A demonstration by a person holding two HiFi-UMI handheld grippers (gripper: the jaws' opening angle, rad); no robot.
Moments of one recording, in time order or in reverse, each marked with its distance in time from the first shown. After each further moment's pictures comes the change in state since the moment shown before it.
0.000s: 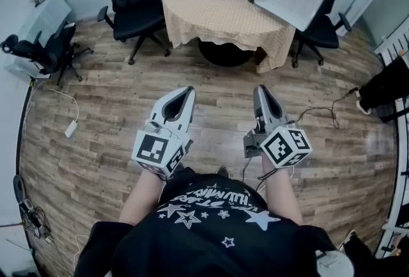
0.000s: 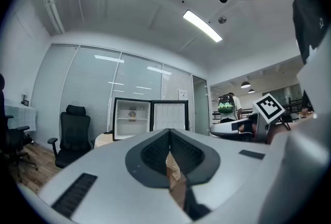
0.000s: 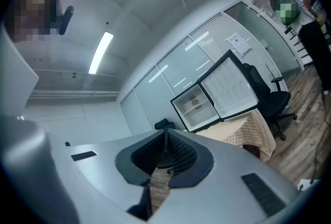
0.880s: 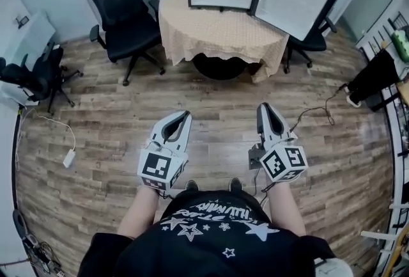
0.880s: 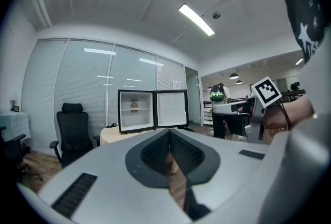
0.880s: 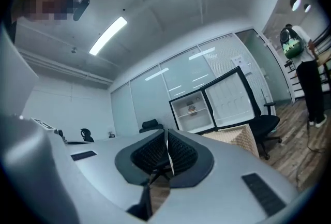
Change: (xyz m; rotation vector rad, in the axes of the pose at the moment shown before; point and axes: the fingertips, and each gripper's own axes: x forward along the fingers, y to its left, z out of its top) left arm -0.070 0.126 -0.043 0.062 0.121 -0.109; right arm 0.043 0.083 -0.064 -0.210 -0.048 -0.158
